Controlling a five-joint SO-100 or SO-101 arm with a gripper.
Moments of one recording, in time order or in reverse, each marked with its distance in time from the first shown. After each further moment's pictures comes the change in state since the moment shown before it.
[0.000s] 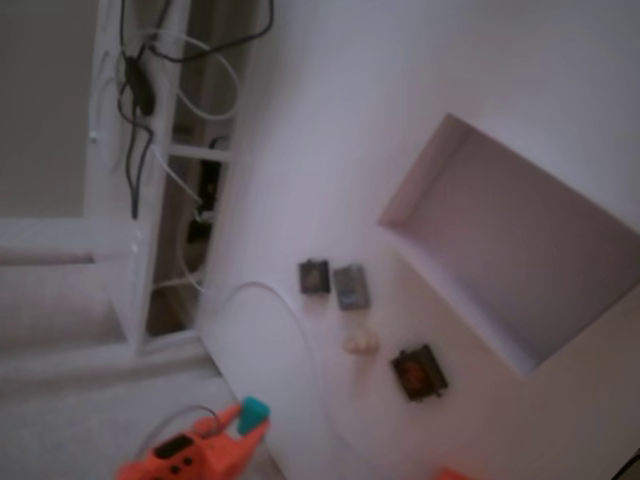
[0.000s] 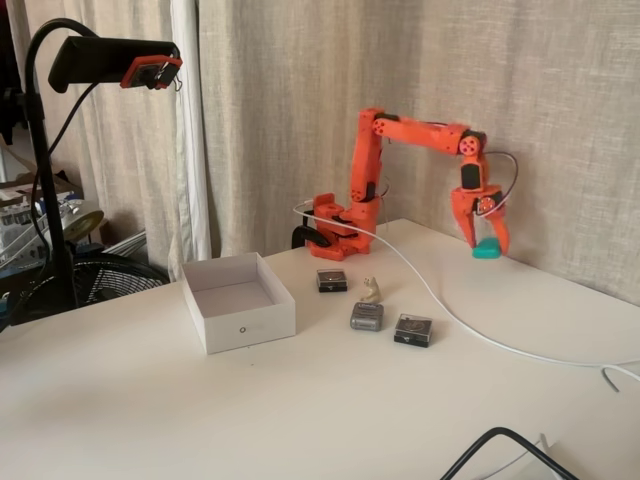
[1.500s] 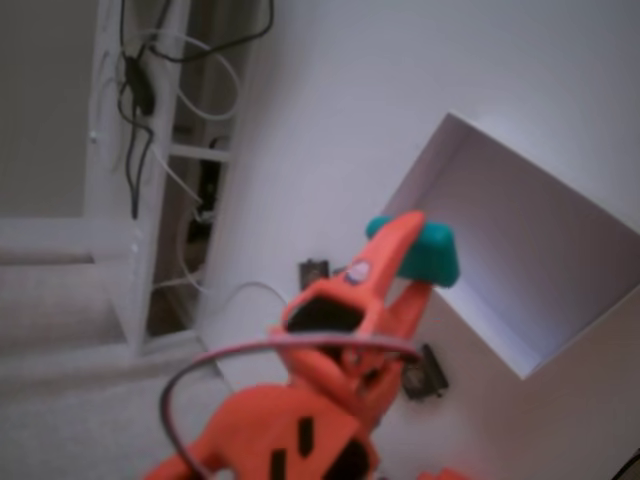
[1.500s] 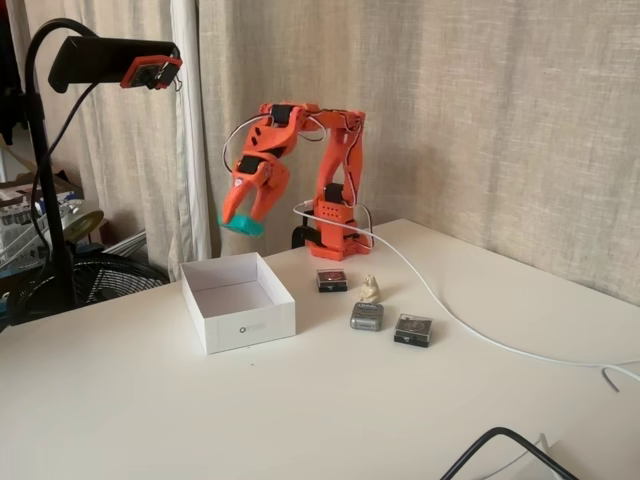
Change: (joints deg) arm 92.4 16.4 6.9 -9.4 -6.2
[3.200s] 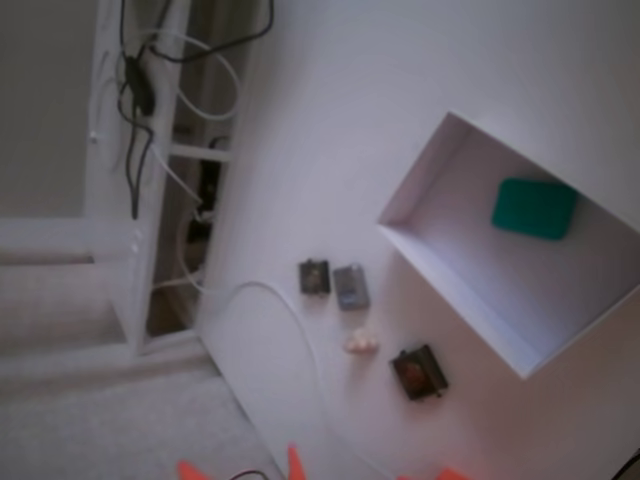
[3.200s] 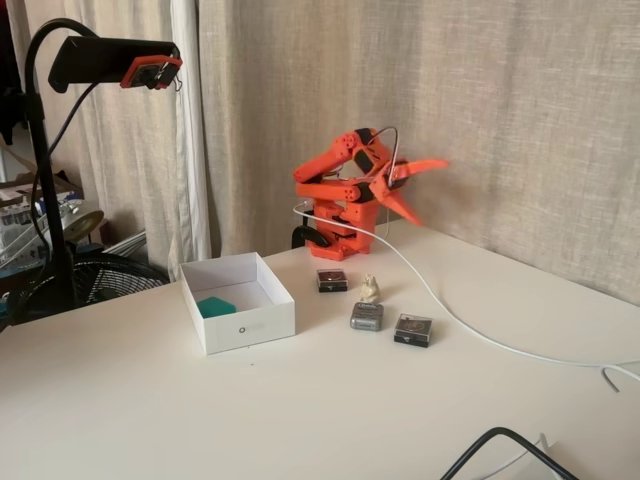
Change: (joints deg) arm -82.3 83.1 58.1 12.3 -1.6
